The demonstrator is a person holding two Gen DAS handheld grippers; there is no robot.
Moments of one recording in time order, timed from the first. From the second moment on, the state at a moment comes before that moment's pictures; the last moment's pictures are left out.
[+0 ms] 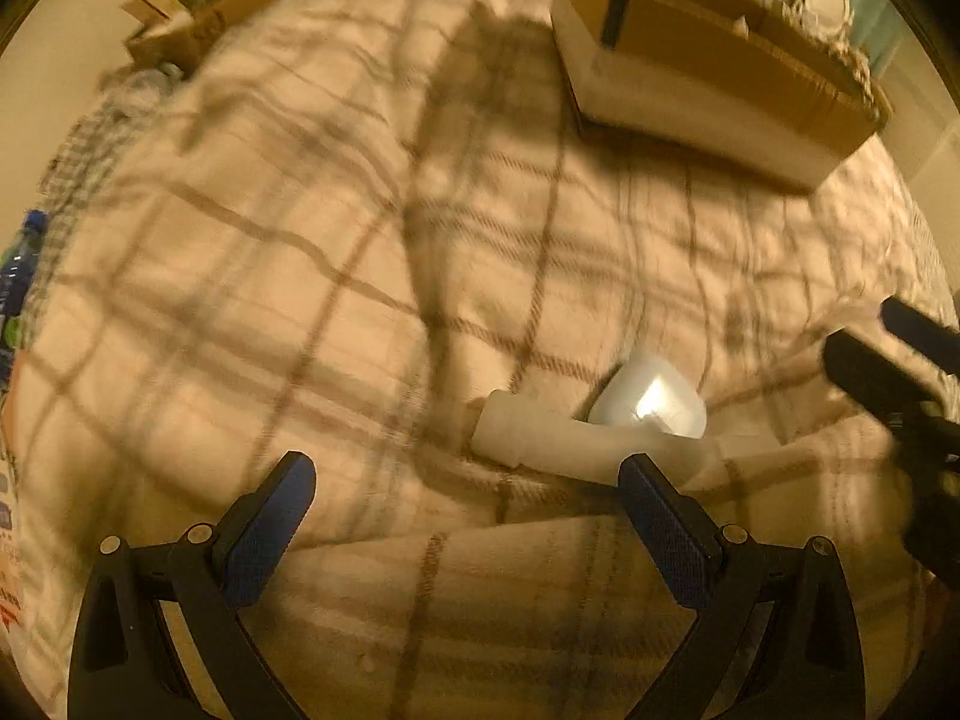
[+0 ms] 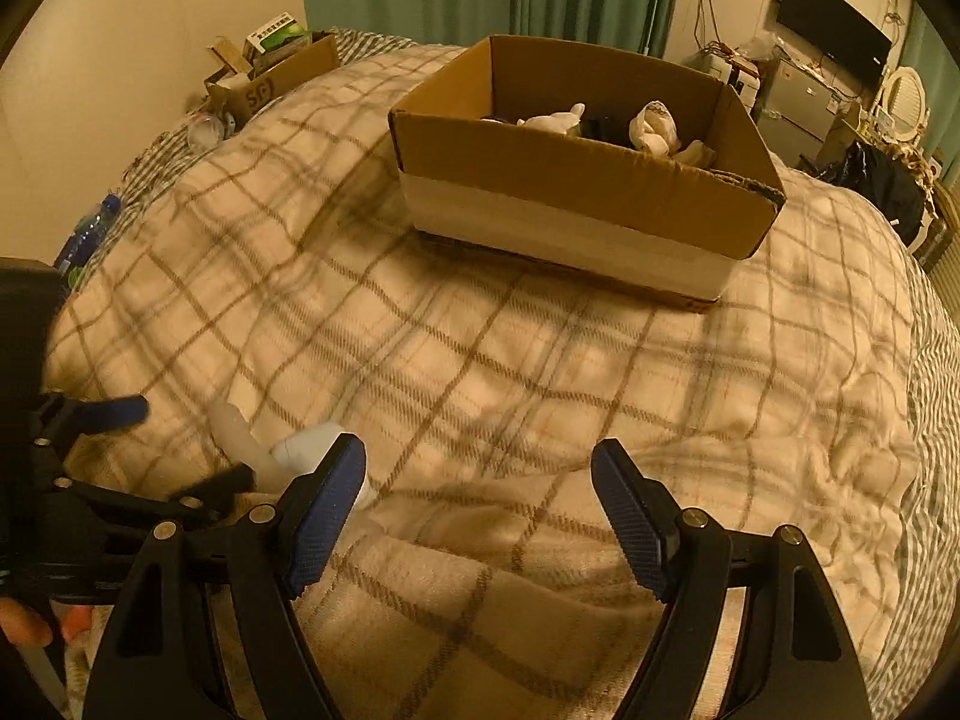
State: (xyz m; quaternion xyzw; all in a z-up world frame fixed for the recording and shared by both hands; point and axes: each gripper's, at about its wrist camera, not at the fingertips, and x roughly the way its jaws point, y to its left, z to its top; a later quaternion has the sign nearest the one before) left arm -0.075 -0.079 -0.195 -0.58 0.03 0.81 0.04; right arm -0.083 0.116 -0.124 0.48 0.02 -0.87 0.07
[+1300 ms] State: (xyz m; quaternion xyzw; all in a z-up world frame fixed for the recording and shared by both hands) left arm -0.060 -0.115 -0.123 -0.51 -0.02 0.85 0.10; right arm -0.101 0.115 -0.111 0.49 -0.01 -0.87 0.10
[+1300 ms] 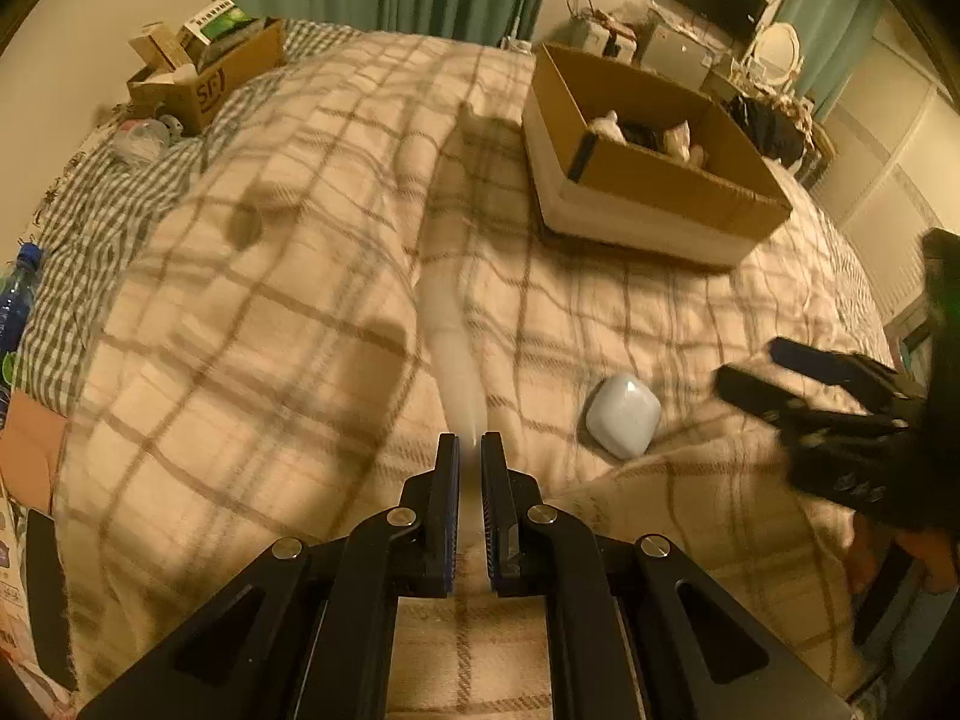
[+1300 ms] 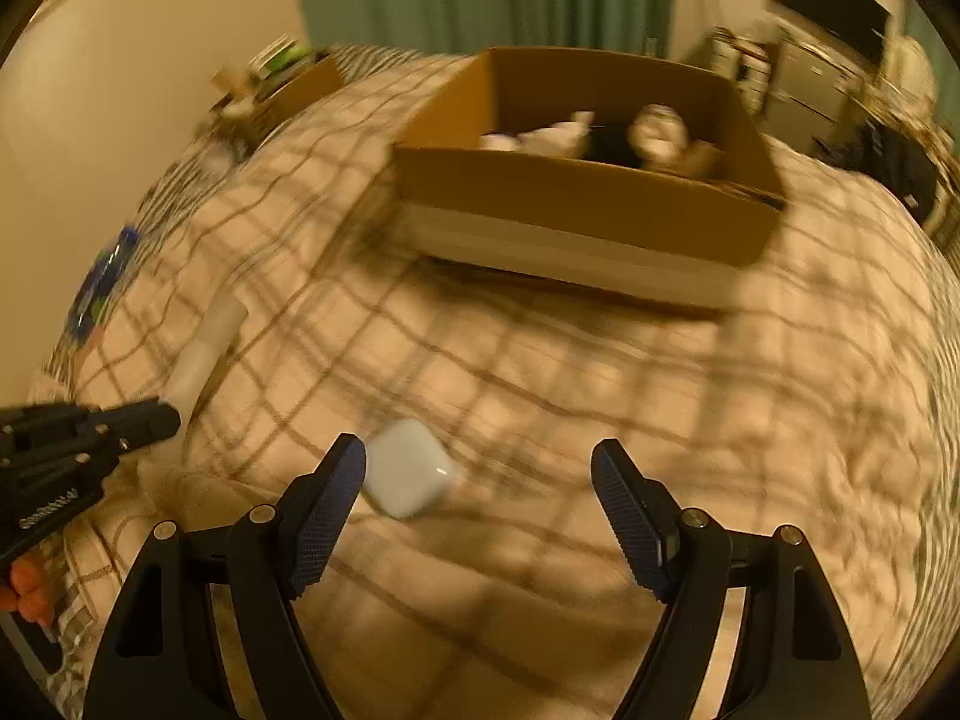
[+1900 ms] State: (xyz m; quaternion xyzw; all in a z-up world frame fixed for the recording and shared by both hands) left arm -0.063 -0.119 -0.101 -0.49 -0.04 0.87 0.09; right arm -0.131 0.059 -0.185 0.59 0.06 -0.80 0.13
